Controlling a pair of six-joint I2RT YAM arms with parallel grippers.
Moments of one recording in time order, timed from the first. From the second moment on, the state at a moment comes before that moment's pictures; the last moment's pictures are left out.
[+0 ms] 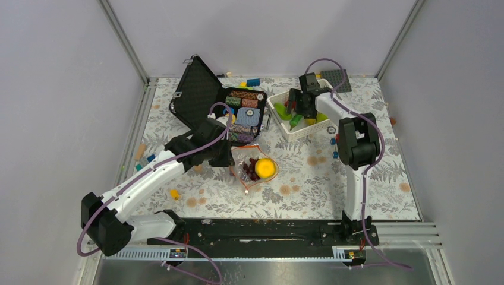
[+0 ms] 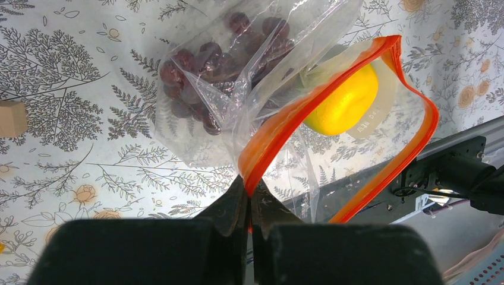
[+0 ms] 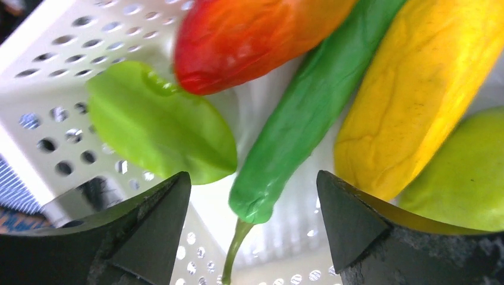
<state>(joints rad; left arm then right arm) -0.68 1.19 1.04 -0.78 0.05 -0.62 0.27 2.17 1.72 -0.55 0.05 0.43</state>
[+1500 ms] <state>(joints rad) -0.68 1.18 1.05 -0.78 0.05 -0.63 0.30 2.42 2.09 -0.70 -0.23 0.23</state>
